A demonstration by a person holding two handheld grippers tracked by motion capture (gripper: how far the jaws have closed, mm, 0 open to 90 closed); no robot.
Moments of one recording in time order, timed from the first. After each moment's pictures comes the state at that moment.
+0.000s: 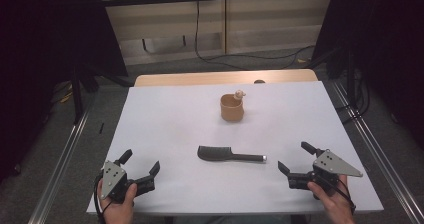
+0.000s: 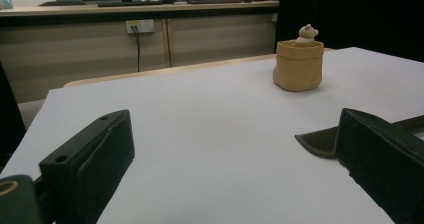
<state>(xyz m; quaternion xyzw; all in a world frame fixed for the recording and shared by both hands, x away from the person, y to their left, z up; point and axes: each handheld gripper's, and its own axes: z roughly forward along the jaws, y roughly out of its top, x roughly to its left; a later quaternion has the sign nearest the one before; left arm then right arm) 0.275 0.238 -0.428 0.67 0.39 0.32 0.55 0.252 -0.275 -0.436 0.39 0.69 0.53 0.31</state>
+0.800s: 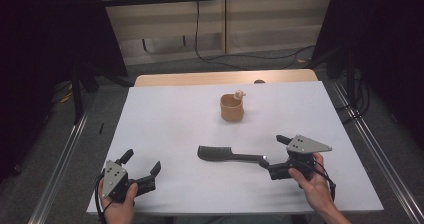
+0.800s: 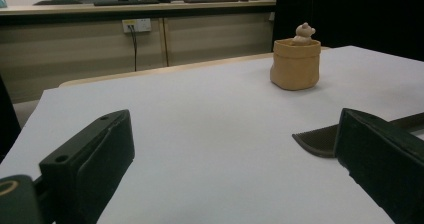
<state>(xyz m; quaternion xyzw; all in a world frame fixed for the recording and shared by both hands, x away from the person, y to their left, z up) 0.276 0.237 -0.429 0.67 0.39 0.32 0.55 0.293 -0.233 -0.420 0.36 0.75 0.51 0.22</state>
